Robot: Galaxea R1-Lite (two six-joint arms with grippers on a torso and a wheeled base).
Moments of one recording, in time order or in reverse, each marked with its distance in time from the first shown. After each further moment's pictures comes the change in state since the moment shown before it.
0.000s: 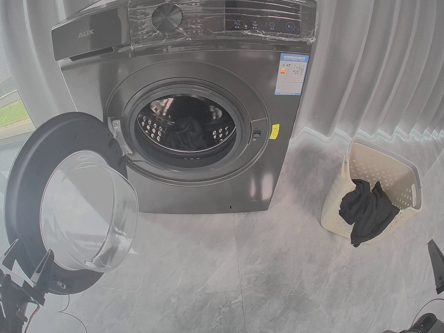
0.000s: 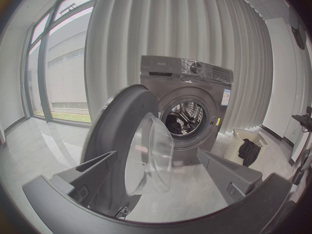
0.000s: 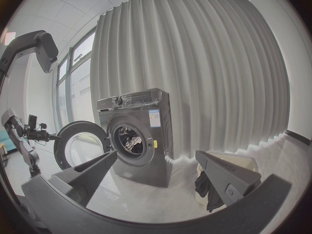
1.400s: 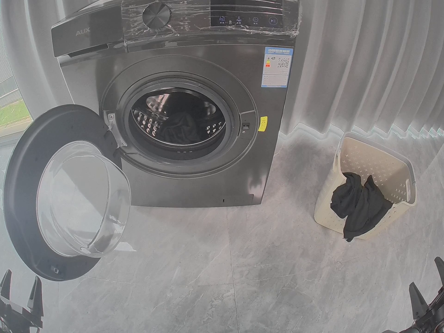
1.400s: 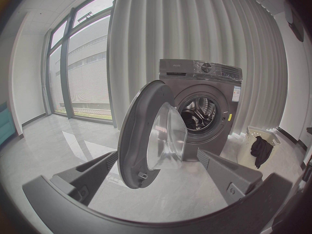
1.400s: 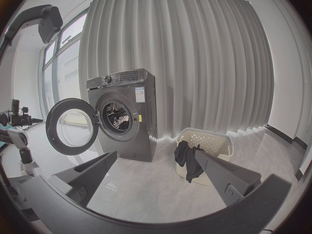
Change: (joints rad) left arm 0.314 -0.435 0.000 0.423 -0.126 -0.009; right arm -0.173 -0.397 0.010 0.552 0.021 -0.043
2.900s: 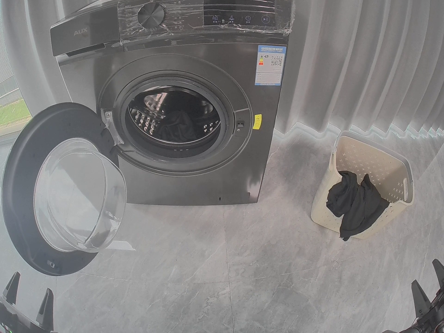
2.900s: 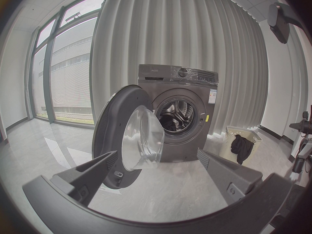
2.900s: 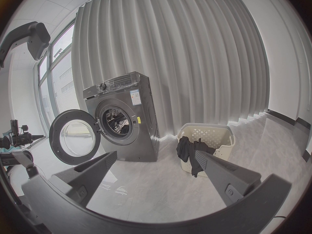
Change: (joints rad) left arm 0.142 -0.073 0.000 0.017 -0.327 0.022; right arm 0.000 0.001 0.000 0.000 -0.001 0.136
